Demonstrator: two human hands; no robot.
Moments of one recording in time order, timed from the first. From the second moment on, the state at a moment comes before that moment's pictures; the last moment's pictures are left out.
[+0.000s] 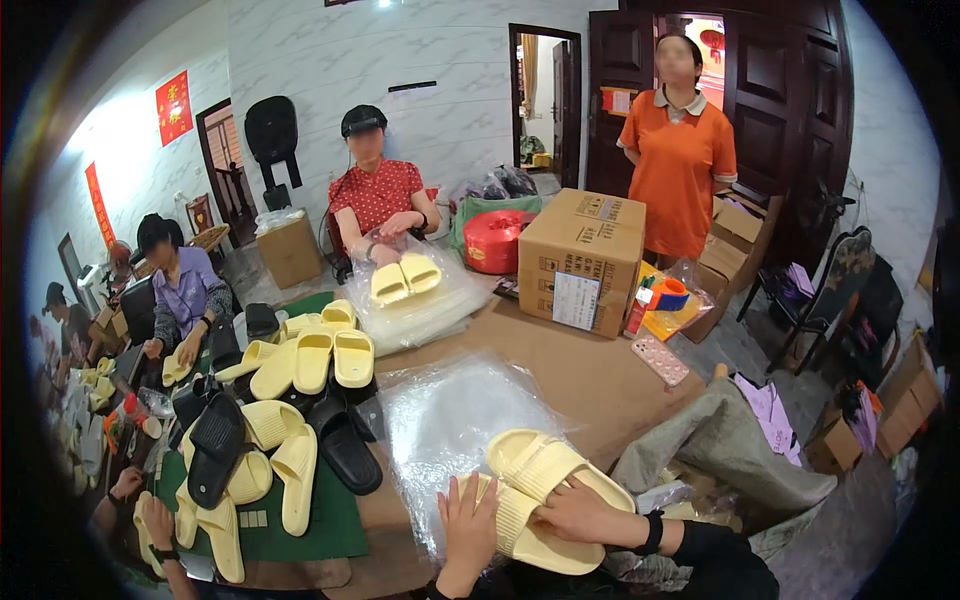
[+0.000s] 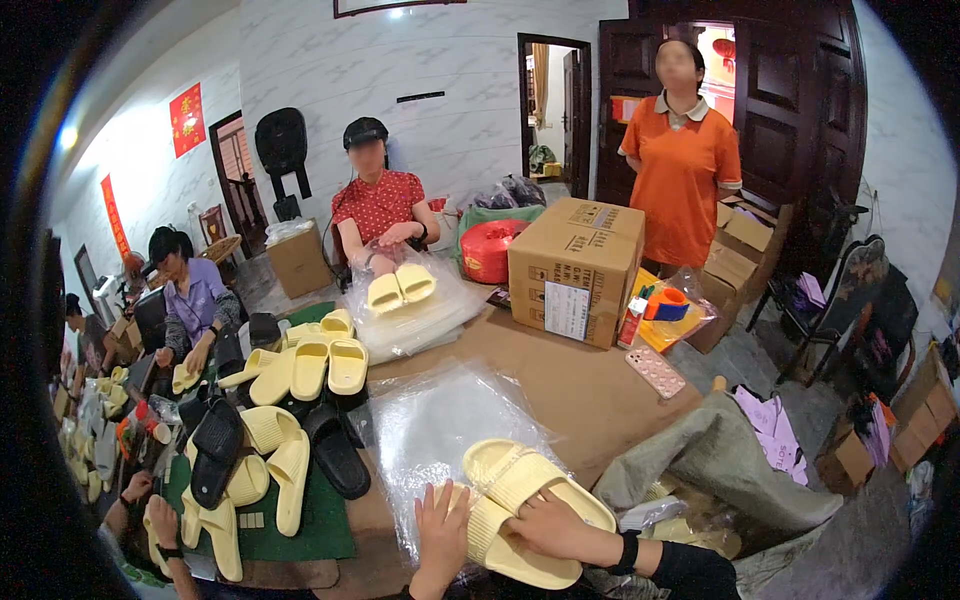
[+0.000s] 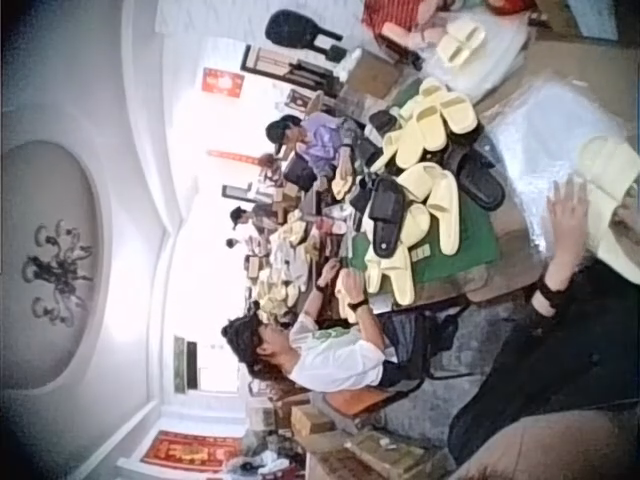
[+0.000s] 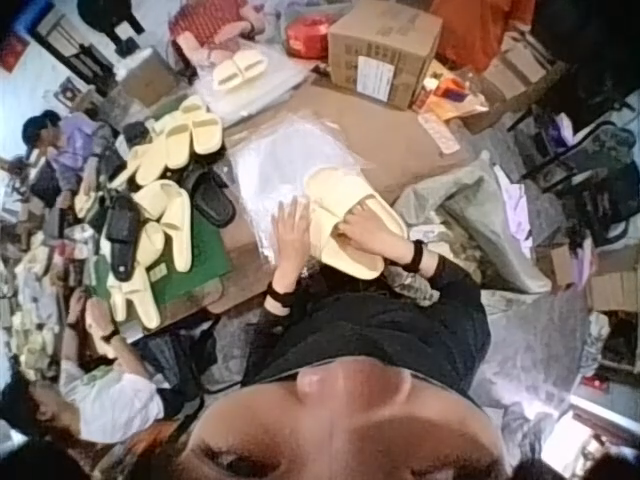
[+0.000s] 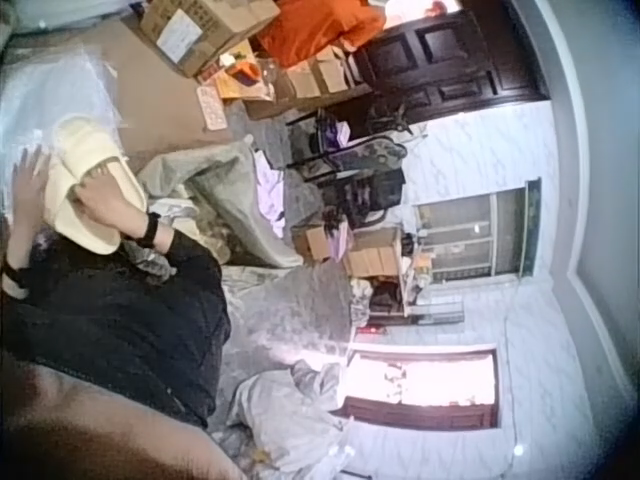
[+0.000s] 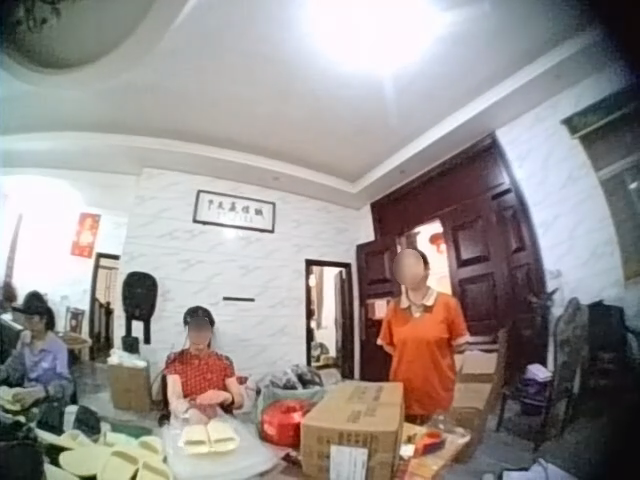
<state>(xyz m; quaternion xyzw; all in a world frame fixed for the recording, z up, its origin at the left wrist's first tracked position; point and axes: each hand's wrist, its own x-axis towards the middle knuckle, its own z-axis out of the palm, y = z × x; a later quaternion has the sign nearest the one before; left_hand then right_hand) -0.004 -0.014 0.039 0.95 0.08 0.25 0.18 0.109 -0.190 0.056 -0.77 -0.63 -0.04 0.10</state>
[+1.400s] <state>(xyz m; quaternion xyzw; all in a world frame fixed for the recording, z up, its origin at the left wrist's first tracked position) -0.028 -0.054 0.036 0.93 -0.04 0.17 0.32 0.161 -0.191 -0.022 -0.83 -0.47 0.07 0.30</state>
